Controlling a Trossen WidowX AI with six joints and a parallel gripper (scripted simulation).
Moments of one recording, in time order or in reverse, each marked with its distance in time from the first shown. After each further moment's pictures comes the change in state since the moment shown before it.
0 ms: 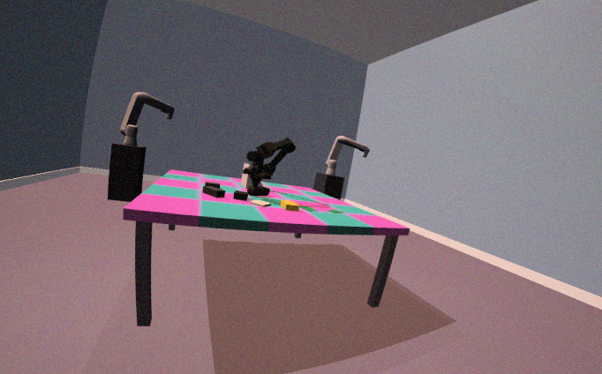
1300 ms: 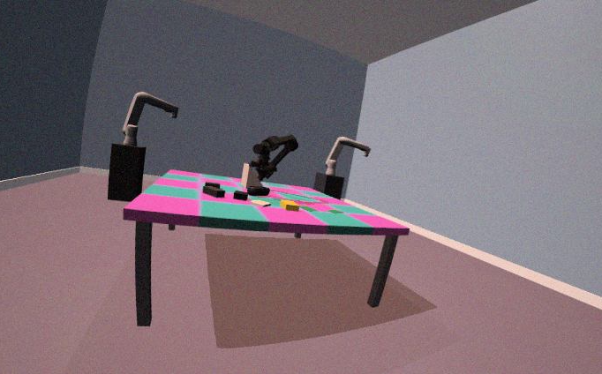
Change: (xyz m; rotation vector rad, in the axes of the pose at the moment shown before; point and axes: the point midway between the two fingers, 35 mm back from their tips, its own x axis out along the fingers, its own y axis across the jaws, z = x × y) arm -0.044 -0.010 -0.049 0.002 -0.006 0.001
